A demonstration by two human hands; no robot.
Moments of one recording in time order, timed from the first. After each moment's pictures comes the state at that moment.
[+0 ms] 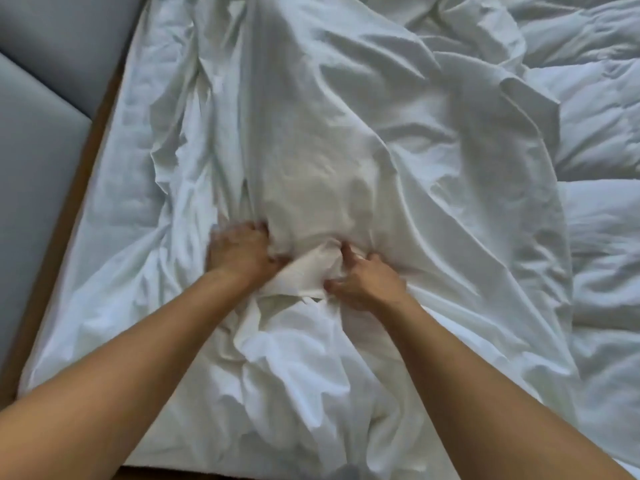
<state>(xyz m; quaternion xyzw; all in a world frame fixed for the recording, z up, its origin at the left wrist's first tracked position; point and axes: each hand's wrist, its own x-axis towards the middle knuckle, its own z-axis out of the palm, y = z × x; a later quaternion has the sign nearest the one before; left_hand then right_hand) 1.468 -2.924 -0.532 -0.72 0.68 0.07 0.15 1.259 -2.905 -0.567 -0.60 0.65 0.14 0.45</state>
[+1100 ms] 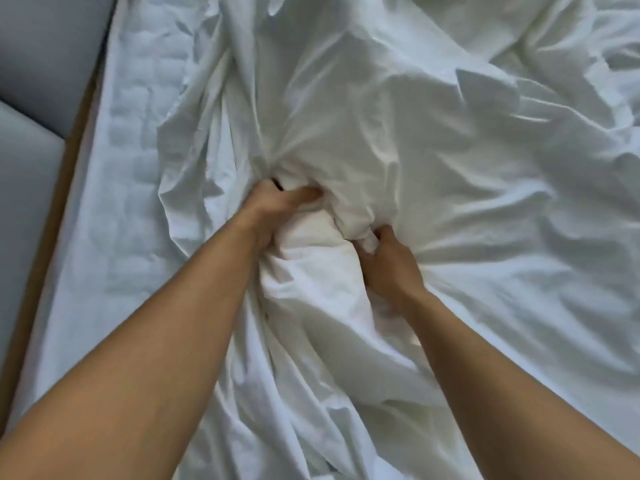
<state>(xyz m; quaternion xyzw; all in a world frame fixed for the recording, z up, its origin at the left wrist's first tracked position) 1.571 -3.134 -0.570 -0.69 0.33 0.60 -0.26 1.374 -3.066 -0.613 -0.52 0.75 -0.10 0.39</state>
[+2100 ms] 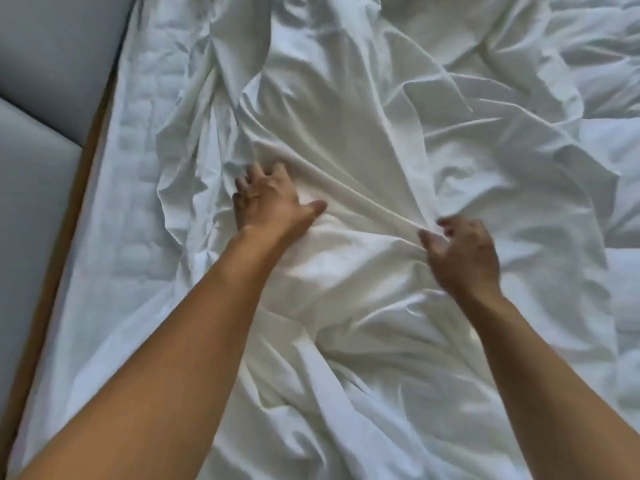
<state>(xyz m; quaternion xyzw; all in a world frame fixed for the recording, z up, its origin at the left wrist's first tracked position) 1.497 -3.092 -0.502 -0.77 0.60 0.20 -0.01 1.239 -3.036 -0.557 -0.55 0.79 -0.14 0.23</state>
